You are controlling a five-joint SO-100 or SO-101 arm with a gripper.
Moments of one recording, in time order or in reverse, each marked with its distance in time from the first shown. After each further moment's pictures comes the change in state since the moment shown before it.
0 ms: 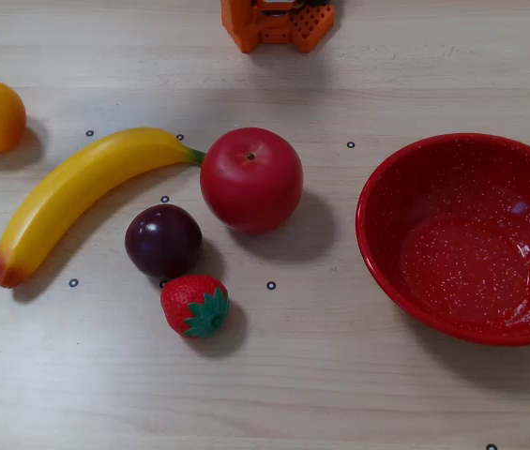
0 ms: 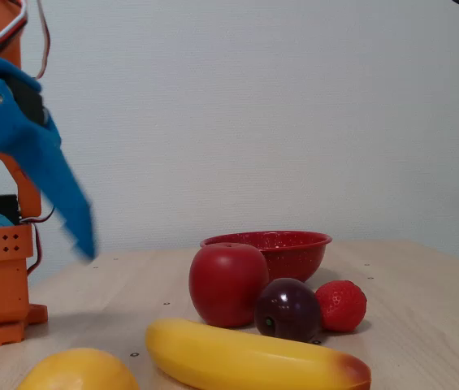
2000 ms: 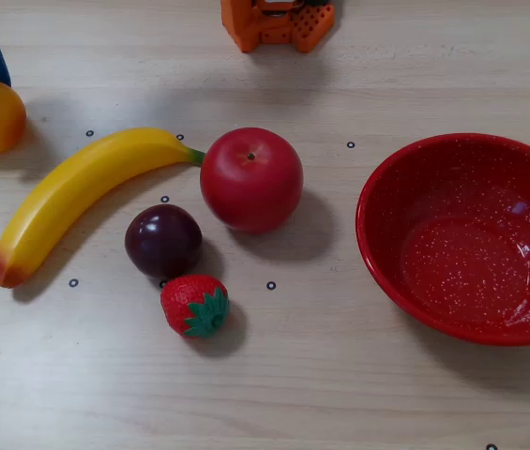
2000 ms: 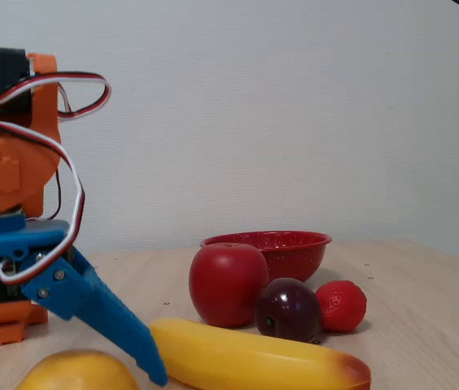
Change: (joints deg) arm 2.7 -18.8 -0.4 -7.0 13.0
